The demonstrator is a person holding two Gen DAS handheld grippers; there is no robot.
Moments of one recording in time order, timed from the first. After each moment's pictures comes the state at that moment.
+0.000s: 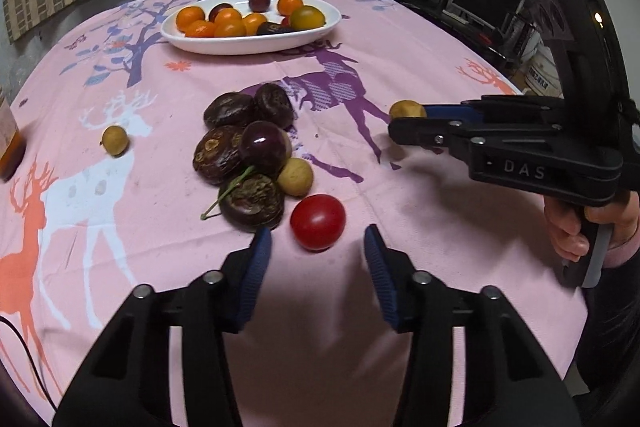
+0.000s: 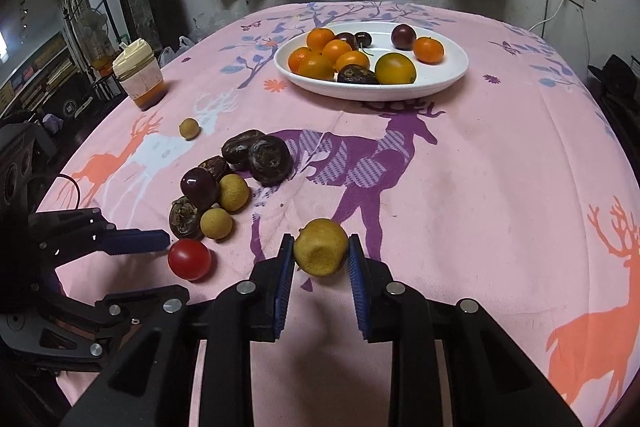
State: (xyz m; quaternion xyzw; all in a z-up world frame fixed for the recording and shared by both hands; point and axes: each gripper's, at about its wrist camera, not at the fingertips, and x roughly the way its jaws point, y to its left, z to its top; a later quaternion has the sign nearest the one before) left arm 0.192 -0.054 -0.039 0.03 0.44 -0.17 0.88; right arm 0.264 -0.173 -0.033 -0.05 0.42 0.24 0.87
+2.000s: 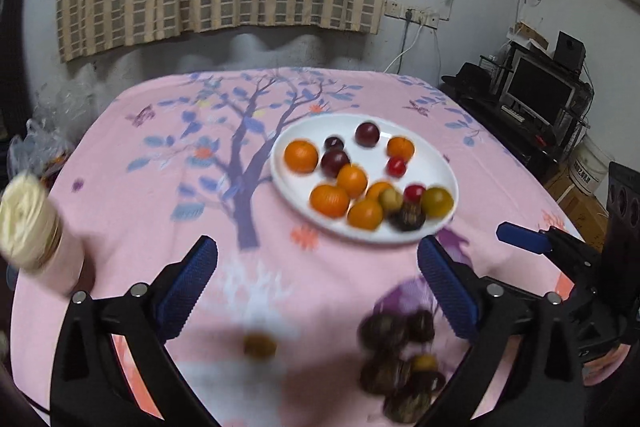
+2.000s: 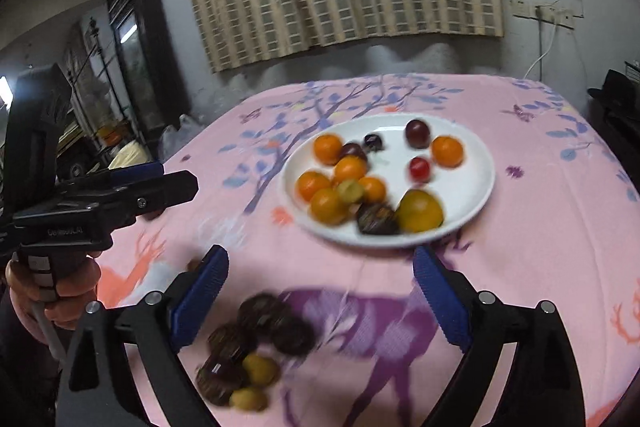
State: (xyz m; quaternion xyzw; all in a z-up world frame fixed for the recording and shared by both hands) left arm 0.301 0.044 0.040 -0.03 0.34 -0.08 0.94; right arm 0.321 -0.132 0.007 0.02 0.32 0.25 0.91
